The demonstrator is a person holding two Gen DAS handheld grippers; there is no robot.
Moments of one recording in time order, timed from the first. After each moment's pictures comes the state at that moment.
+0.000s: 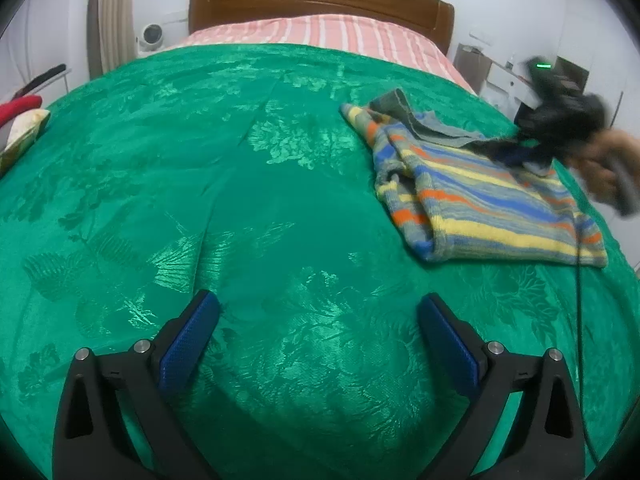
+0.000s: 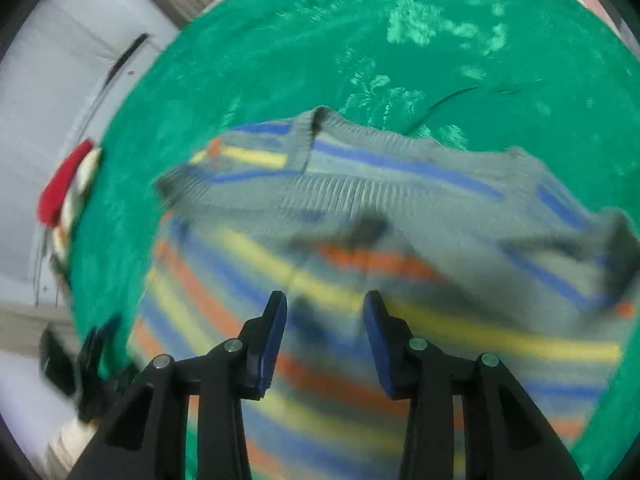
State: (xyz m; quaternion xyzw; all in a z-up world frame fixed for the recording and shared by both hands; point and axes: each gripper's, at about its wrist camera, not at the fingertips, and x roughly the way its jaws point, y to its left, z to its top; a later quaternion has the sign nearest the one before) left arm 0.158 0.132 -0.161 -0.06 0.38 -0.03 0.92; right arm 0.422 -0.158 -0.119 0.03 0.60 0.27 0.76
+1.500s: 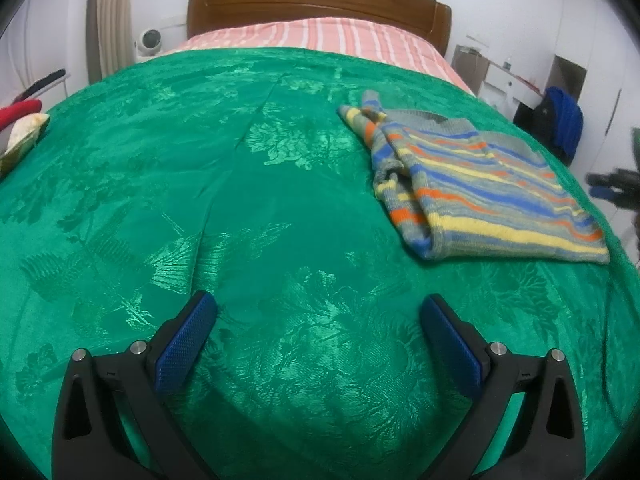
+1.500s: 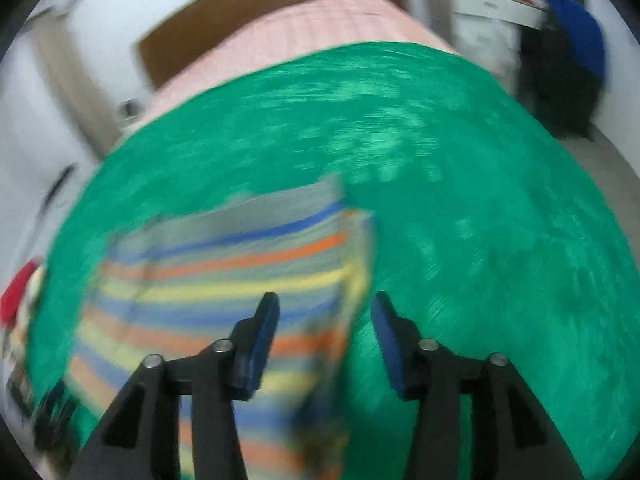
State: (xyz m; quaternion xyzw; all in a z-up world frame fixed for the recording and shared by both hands) left arm 0.155 0.126 -0.163 -0.05 0.37 -0.03 0.93; right arm 0.302 -0.356 -0.095 0.11 0.44 0.11 0.89
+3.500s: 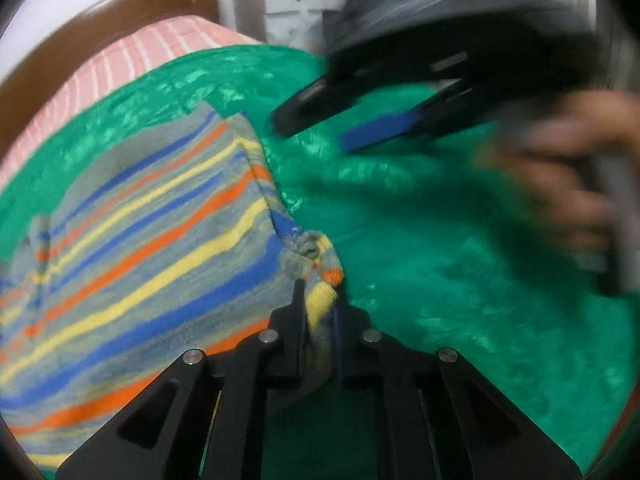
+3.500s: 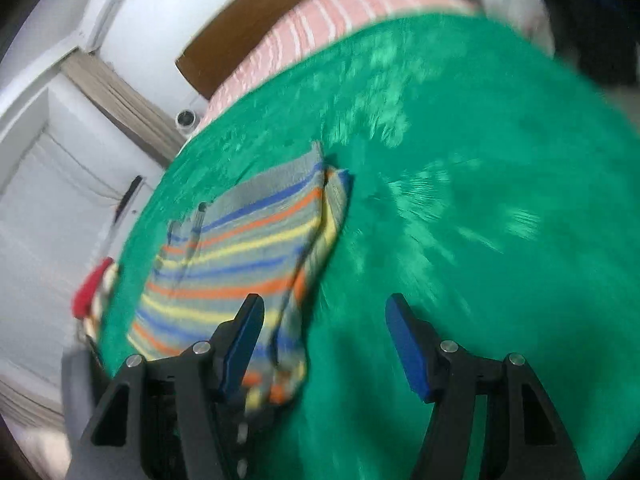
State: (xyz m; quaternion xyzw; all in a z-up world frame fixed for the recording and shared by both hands) left arm 0.226 -0.252 -0.159 0.14 0.39 -0.29 0.86; right arm 0.316 -0.446 -0.144 0.24 0.47 0.22 0.82
